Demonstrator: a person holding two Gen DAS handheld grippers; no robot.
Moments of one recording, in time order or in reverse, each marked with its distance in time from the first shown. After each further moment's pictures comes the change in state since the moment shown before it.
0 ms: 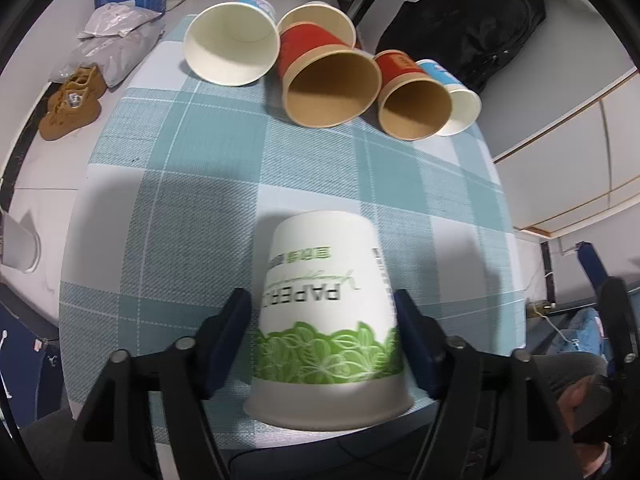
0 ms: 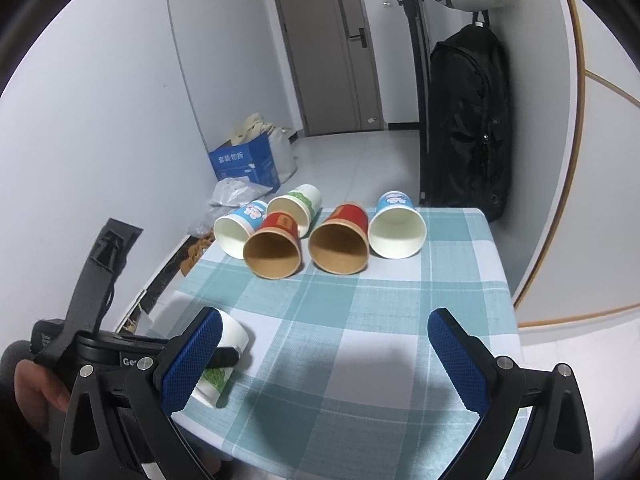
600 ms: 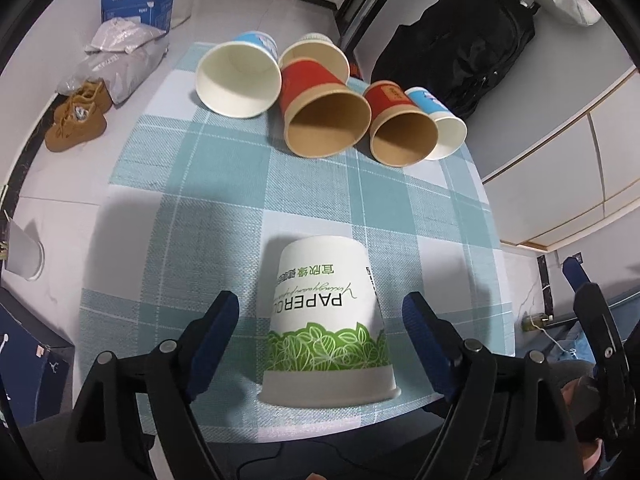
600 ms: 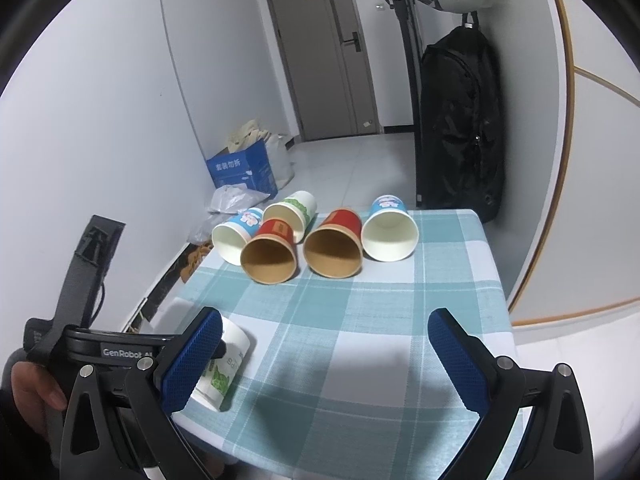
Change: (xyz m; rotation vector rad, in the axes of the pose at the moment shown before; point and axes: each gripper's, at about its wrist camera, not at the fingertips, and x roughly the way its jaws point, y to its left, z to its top) left arm -0.022 -0.004 0.003 0.001 -0.087 -0.015; right arm -0.008 -0.006 -0.001 0.023 -0.018 -0.003
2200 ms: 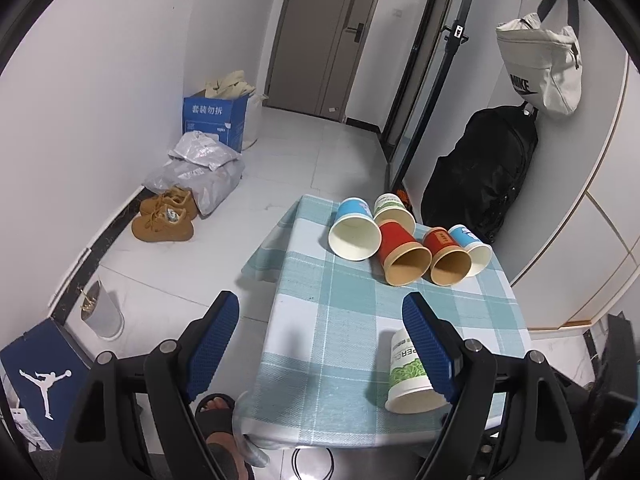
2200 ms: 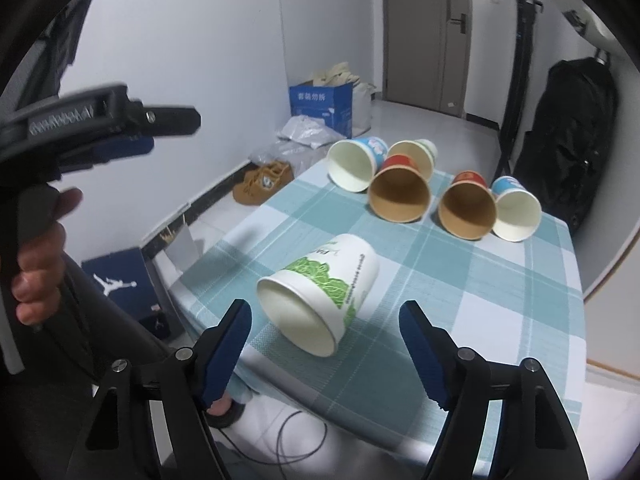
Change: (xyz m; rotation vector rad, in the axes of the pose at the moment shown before) left arm -0.109 0.046 -0.022 -0.004 -0.474 0.189; right arm 0.031 0.110 -0.045 -0.331 0.188 0.138
